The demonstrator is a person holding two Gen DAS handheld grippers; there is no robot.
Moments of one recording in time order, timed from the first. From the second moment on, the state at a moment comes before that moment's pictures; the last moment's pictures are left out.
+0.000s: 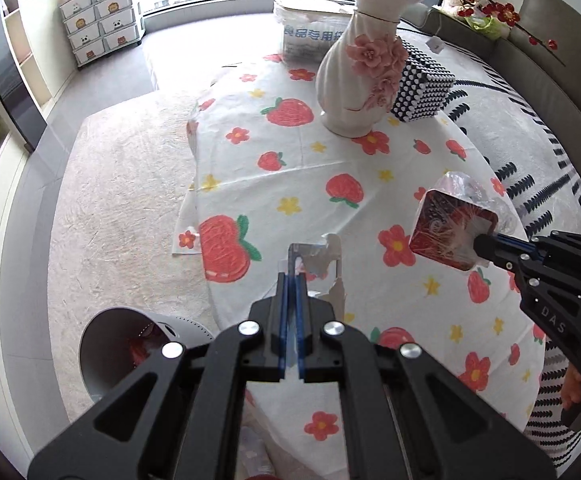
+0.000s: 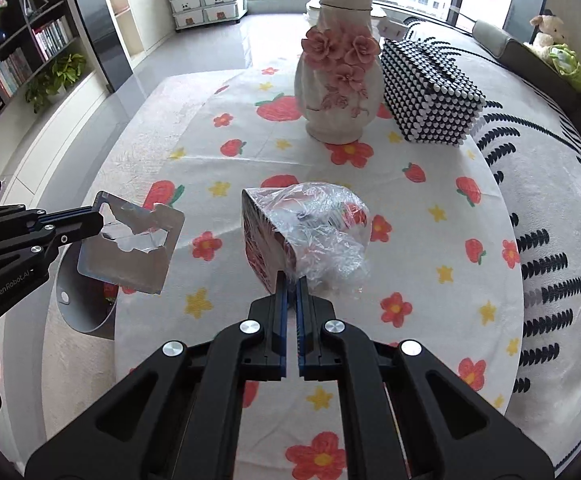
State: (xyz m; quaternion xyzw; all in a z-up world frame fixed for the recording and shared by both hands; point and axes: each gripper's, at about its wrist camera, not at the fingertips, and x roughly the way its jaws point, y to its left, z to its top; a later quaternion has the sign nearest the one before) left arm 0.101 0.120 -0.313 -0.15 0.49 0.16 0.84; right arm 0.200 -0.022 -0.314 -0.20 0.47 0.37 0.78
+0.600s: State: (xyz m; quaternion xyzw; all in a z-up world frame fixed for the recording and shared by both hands) left arm -0.100 0.248 -0.296 -0.20 0.47 0.29 0.81; right arm 0.024 0.156 -0.291 -0.28 0.42 0.50 0.70
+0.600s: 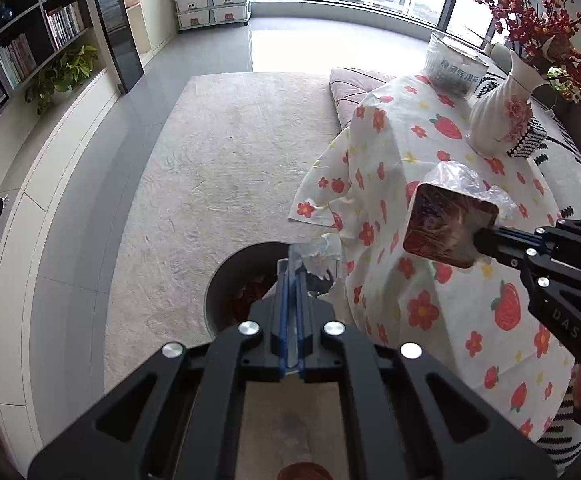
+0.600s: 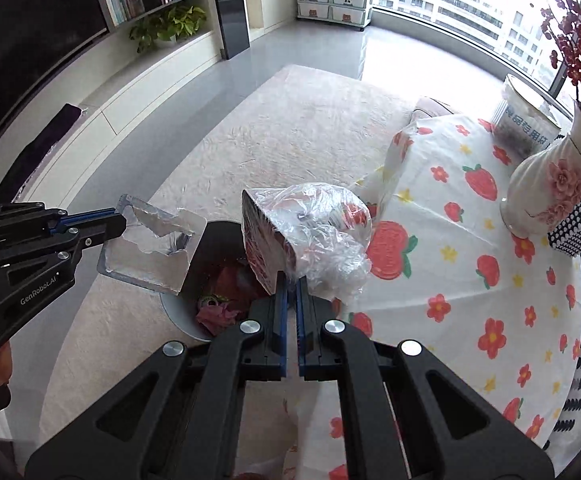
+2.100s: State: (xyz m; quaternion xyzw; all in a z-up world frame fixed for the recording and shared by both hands) left arm -0.109 0.287 -0.327 -0.19 0.50 0.26 0.81; right arm -0.017 0.162 -0.310 -0.27 0.46 0.42 0.74
